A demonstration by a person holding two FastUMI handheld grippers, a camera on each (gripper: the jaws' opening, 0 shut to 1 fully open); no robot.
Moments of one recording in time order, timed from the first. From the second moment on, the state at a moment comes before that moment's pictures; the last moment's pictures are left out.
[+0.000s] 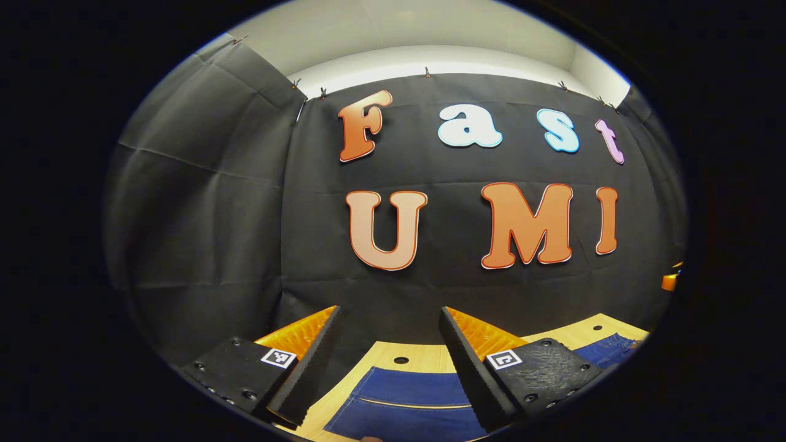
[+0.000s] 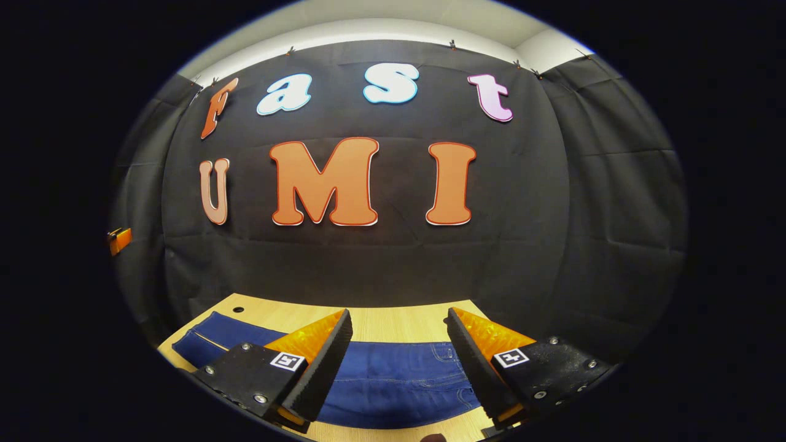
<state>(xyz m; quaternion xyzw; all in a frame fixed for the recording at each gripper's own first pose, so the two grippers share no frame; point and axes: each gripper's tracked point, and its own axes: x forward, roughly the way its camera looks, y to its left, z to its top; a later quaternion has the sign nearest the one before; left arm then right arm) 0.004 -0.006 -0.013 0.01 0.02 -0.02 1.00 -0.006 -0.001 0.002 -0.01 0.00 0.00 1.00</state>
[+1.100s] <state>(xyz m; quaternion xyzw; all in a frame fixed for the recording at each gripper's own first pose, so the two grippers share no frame) -0.071 -0.013 -0.276 0.54 0.13 -0.25 0.79 0.041 0.074 -0.079 -0.01 0.10 0.06 0.99</state>
